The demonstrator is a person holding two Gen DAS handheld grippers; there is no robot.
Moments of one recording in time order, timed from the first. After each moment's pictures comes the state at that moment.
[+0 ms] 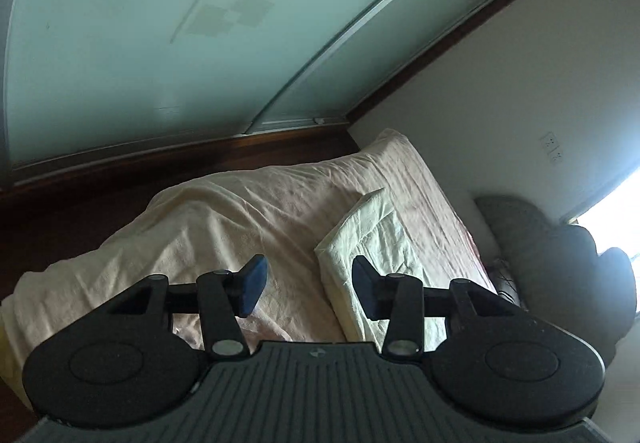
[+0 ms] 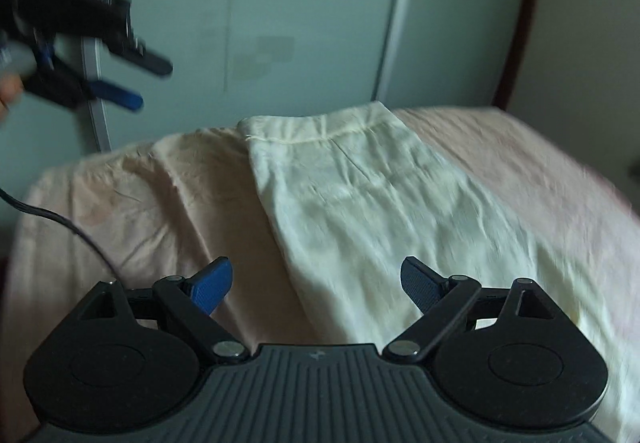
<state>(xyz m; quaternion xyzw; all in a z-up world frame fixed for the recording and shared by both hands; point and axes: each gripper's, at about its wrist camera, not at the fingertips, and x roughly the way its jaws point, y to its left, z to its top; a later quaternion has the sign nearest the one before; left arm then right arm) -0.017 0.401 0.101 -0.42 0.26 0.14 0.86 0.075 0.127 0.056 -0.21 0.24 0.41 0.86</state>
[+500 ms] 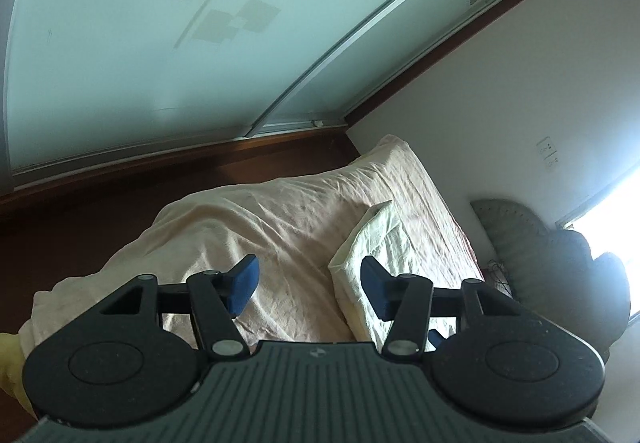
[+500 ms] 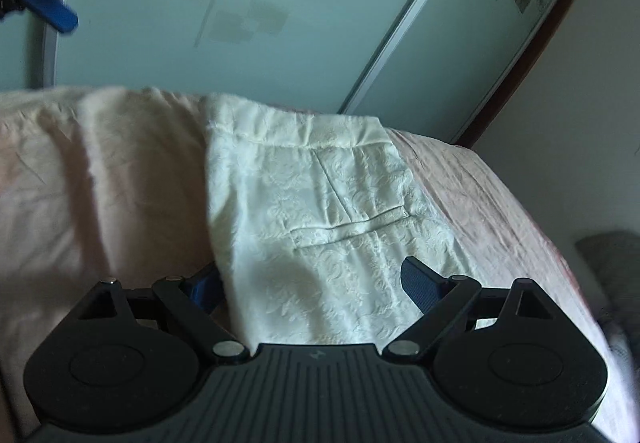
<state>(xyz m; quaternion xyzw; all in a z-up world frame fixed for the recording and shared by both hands) -0.024 0.425 0.097 -0.43 0.26 0.13 0.86 0.113 0.193 0.028 -0.34 0.19 0.33 0.86</state>
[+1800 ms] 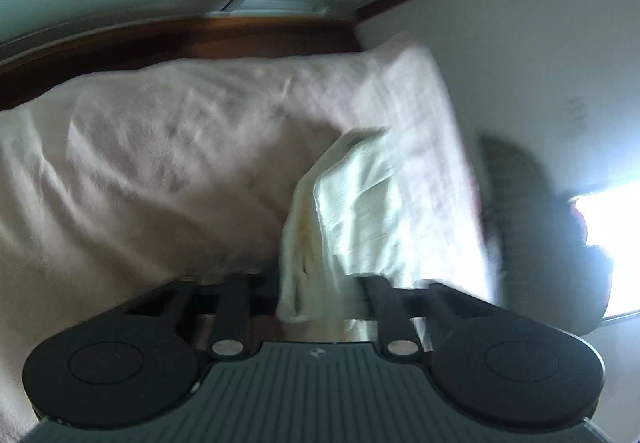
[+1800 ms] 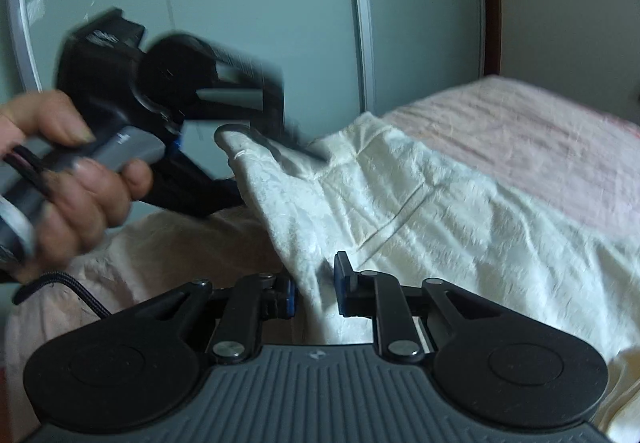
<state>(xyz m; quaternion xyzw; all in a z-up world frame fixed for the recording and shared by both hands) 0.171 0.399 0.024 -0.50 0.40 0.08 0.76 0.153 0.150 0.054 -0.05 0.30 0.41 0.86</state>
